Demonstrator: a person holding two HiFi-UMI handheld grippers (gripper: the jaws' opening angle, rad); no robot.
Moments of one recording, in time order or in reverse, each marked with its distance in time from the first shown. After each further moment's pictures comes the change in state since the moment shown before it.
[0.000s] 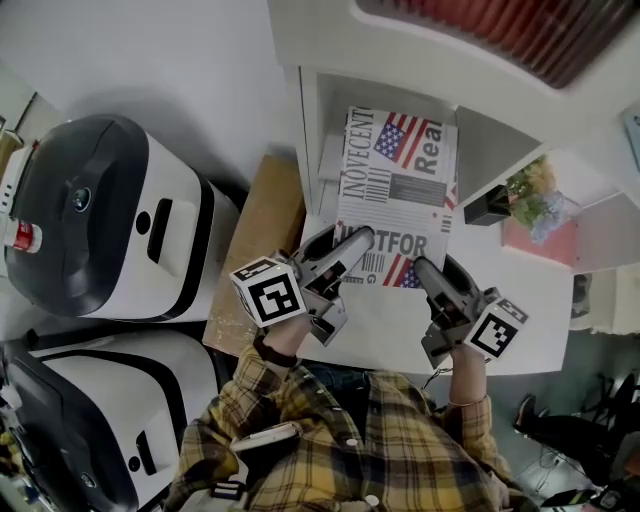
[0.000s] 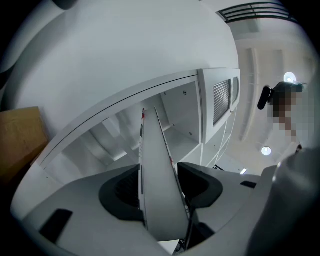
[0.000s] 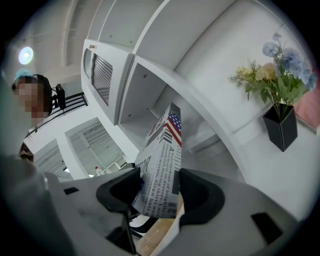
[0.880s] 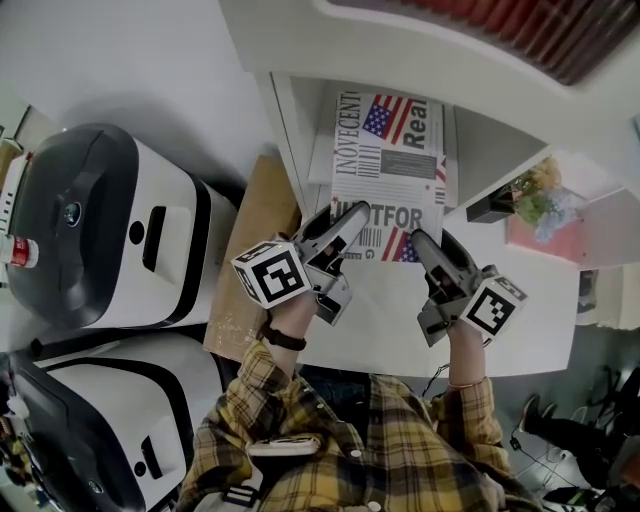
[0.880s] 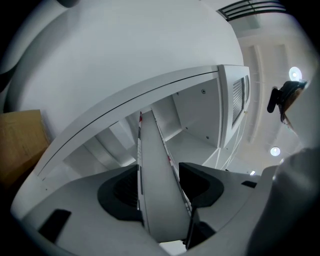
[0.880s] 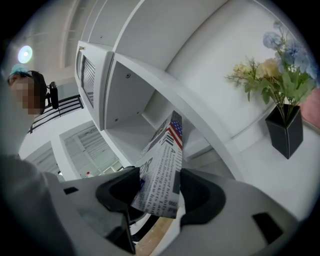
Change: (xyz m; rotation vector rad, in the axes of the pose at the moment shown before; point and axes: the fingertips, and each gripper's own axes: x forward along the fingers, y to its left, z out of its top) left arm -0.001 0.000 0.001 0.013 -0.018 0.040; right arm -0.004 0.006 0.003 -0.016 -0.087 -0.053
